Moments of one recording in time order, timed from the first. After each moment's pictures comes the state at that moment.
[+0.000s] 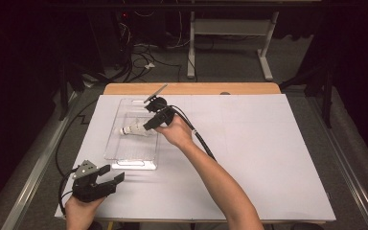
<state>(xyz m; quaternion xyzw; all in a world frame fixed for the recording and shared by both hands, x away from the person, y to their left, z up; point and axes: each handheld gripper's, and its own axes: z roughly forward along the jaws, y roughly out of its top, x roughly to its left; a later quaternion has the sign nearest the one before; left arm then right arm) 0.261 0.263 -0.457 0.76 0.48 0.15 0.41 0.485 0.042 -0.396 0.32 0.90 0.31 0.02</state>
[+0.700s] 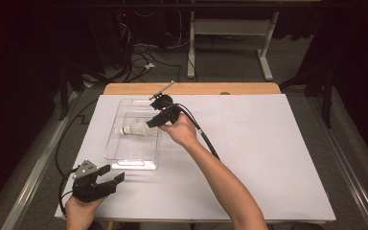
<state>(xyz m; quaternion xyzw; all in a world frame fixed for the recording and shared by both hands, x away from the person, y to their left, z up) 0.261 0.263 -0.457 0.76 0.48 0.15 0.41 0.481 0.025 -0.385 0.32 0.89 0.34 0.02</state>
